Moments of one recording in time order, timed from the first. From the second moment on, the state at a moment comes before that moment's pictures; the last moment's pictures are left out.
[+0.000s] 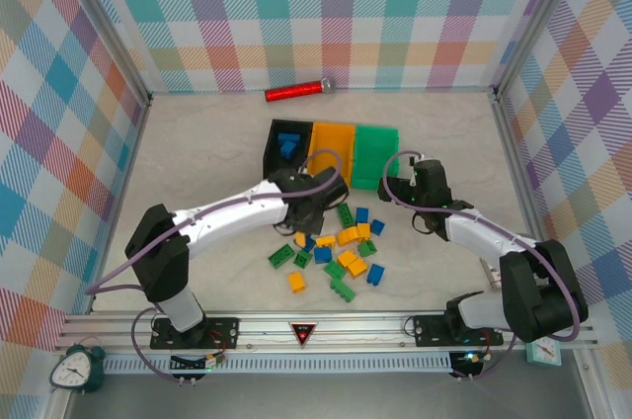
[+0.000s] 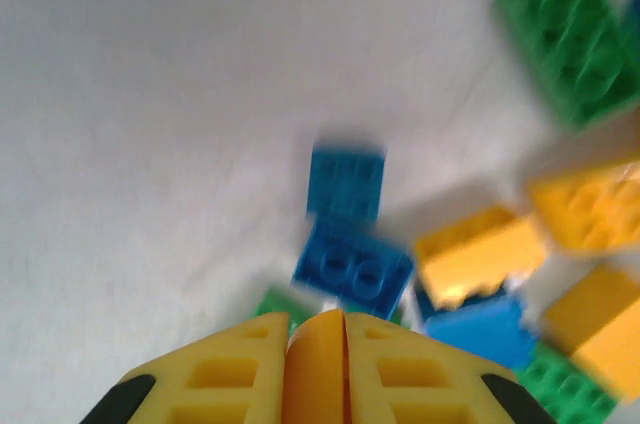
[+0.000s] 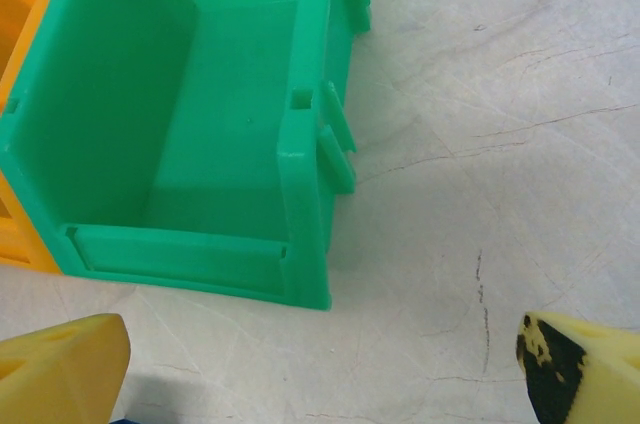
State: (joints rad) left arm -0.91 1.71 1.41 -1.05 -0.29 -0.65; right arm 0.33 1.31 0.60 0.01 0.04 0.39
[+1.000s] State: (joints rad) left arm -0.74 2.24 2.05 -0.69 -0.09 -0.49; right arm 0.33 1.26 0.60 0.01 0.07 0.42
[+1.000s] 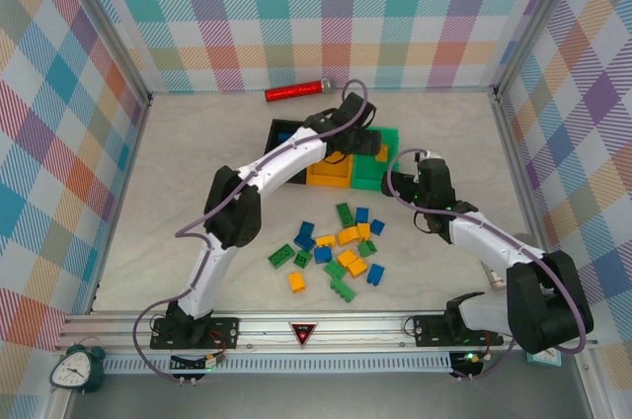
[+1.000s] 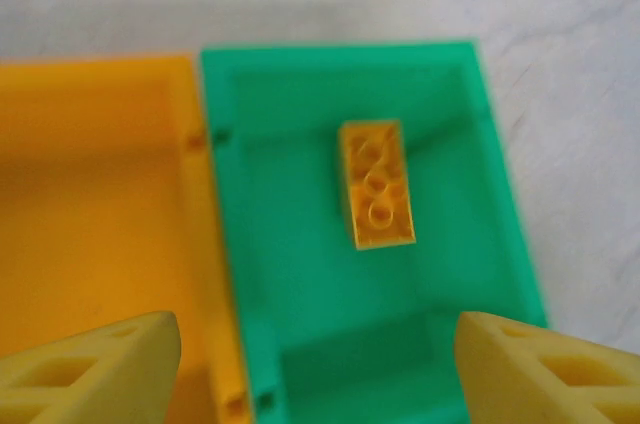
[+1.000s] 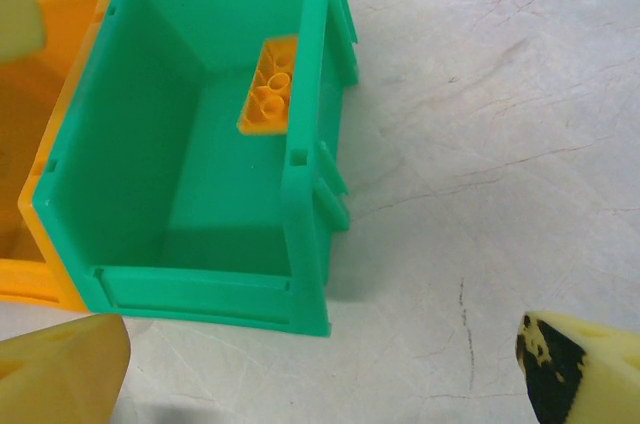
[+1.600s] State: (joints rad) left arm -0.64 1.68 1.22 -0.25 -0.11 -0.65; right arm 0.49 1.36 0.74 -0.17 -0.09 0.43
